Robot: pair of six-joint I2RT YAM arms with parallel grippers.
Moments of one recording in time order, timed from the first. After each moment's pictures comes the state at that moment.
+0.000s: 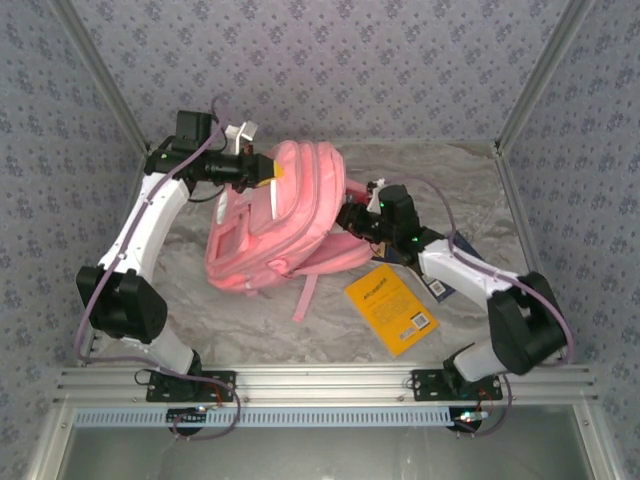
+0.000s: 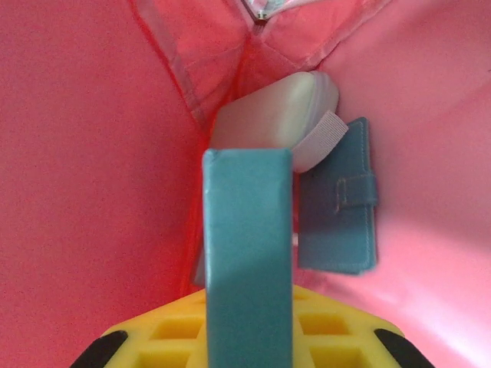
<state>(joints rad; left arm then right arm) -0.22 1.61 1.65 -0.78 1.01 -0.50 0.52 1.49 0.90 0.17 -0.36 0.95</state>
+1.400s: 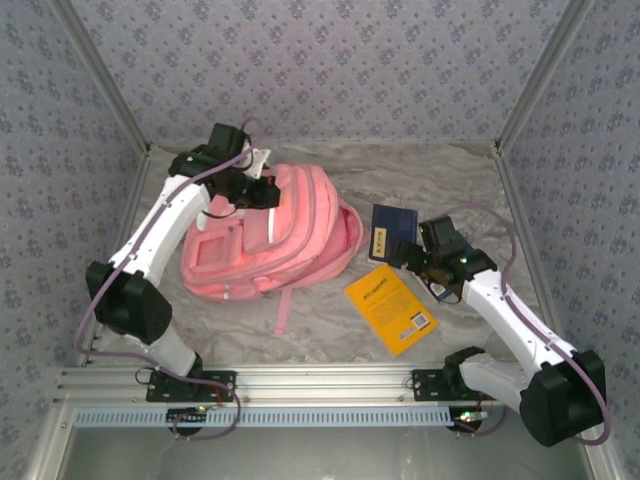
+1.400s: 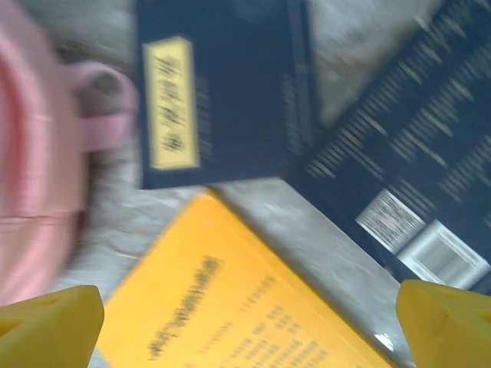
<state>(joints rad) -0.37 1.65 1.65 -1.02 0.44 -0.22 0.34 1.06 0.73 -0.70 0.05 0.65</state>
